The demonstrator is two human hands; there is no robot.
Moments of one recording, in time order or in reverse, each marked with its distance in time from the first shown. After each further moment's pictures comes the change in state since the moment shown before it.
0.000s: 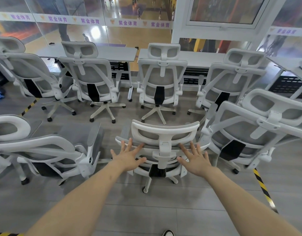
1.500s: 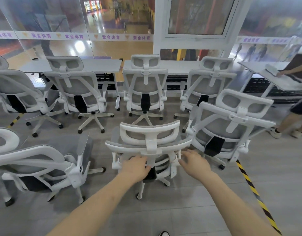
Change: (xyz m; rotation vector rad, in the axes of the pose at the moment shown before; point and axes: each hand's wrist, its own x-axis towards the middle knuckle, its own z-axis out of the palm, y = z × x) left_hand -0.062 0.091 0.026 0.096 0.195 0.167; right_hand -0.095 0.025 -0.008 0.067 0.307 0.058
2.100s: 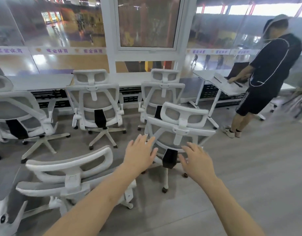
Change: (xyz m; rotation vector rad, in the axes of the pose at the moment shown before) left_hand 0.136 0.312 -0.078 0.084 0.422 0.364; right_hand 0.005 0.246 -0.147 -0.091 0.478 0.083
